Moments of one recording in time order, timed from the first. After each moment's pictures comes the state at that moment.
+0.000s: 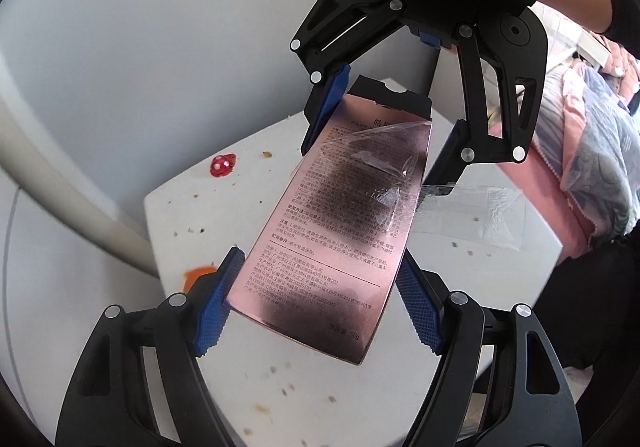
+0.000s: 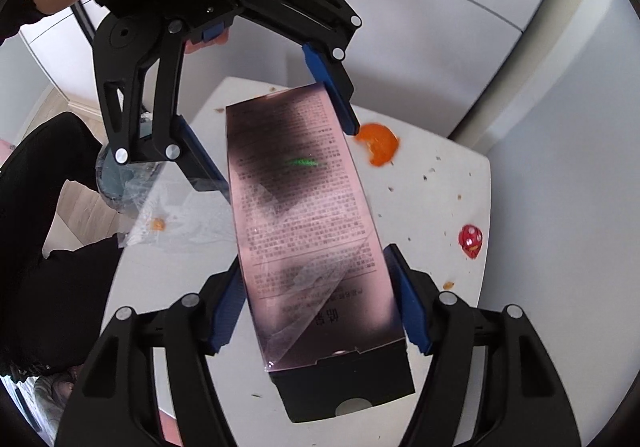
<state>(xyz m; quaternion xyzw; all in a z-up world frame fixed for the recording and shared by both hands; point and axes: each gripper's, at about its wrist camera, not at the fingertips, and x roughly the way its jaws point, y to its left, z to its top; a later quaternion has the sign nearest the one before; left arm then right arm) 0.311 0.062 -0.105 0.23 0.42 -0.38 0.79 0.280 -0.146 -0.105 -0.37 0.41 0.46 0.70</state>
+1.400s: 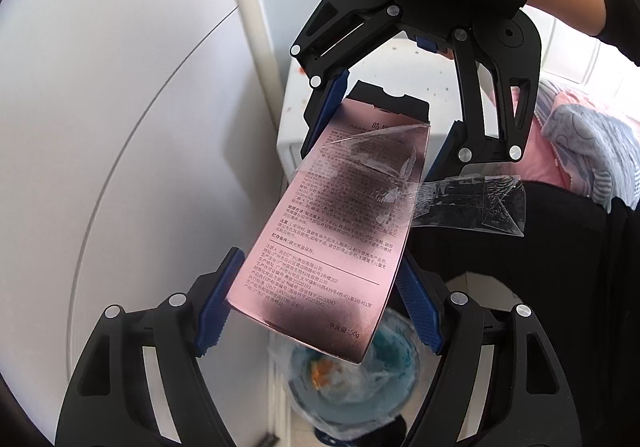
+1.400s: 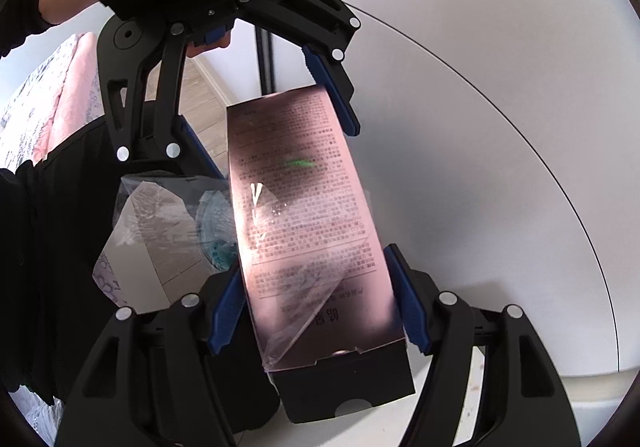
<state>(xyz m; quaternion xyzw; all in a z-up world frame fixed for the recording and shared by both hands) -0.011 0.203 -0.062 0.13 0.47 -0.13 0.86 0.140 0.094 -0.108 -0.47 0.28 0.64 0.55</state>
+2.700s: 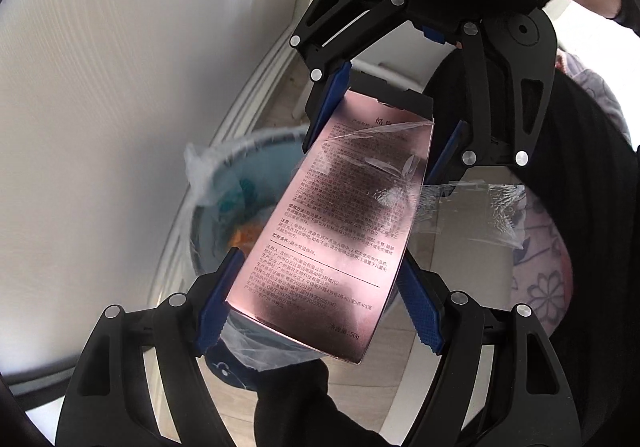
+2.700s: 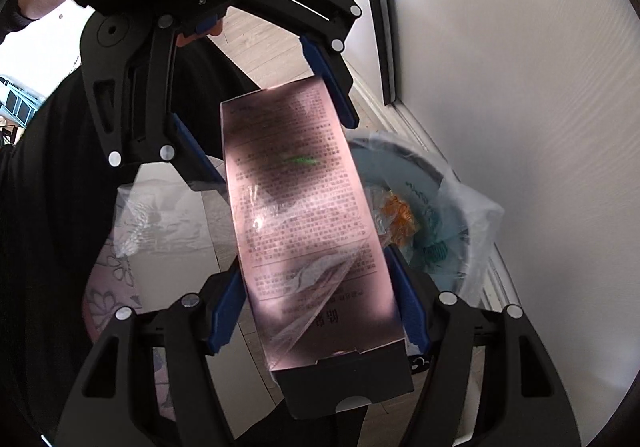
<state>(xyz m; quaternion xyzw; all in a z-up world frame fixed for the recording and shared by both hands) -0.127 0.261 -0.275 -0.05 0.58 -0.10 0.80 0.206 0.208 -0.301 -0.47 0.39 0.70 0.37</state>
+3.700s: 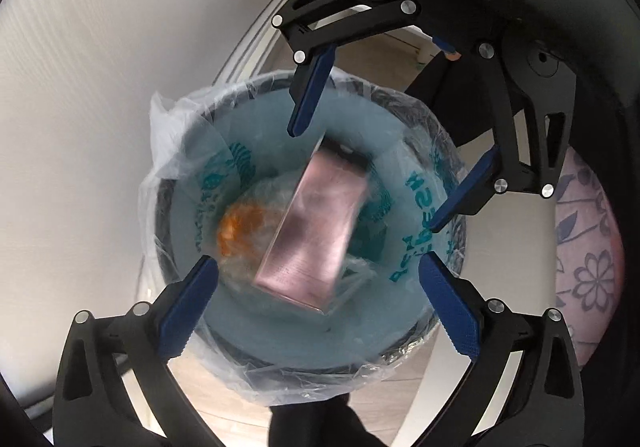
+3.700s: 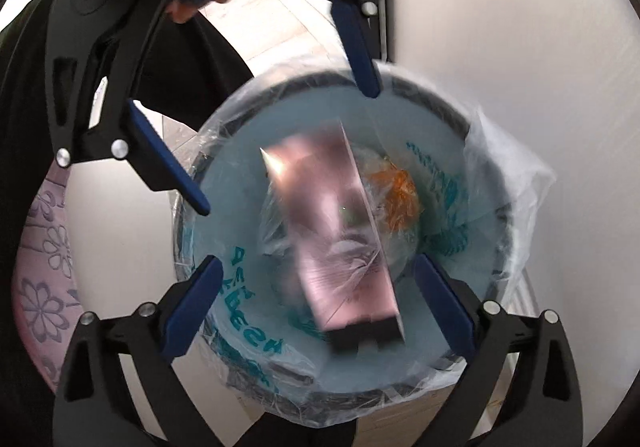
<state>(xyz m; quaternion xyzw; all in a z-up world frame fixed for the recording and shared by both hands) -0.120 0.261 -0.361 -0.02 0.61 -0.11 0.78 0.155 0.206 -0.395 -0.50 0.36 0.68 0.39</state>
